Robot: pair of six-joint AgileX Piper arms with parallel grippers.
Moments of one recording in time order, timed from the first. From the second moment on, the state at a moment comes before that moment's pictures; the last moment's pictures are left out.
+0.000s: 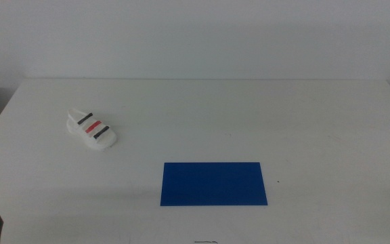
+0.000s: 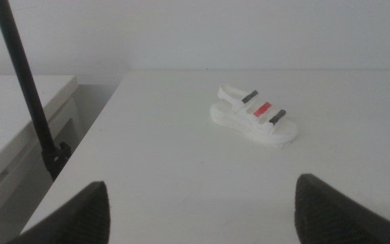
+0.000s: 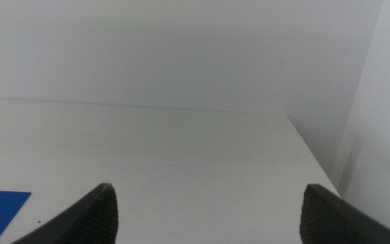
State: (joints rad) left arm 0.06 -0.01 0.03 0.05 0.22 -0.05; right arm -0.02 -0.01 0.03 0.00 0.14 -0.07
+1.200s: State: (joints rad) left arm -0.01 1.22 -1.02 0.00 0.79 -0.26; right arm -0.02 -0.01 0.03 0.00 0.14 -0.07
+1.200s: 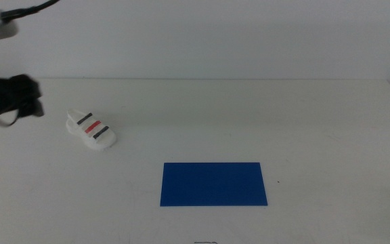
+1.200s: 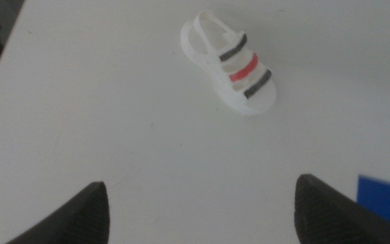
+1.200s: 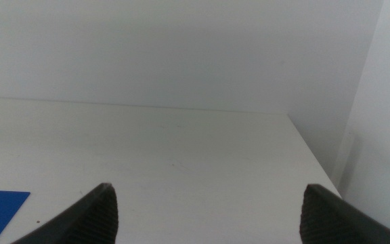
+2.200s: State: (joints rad) left arm -0.08 2.18 -1.86 0.04 1.15 -0.72; right arm -0.02 -0.01 0.03 0.00 0.14 -0.07
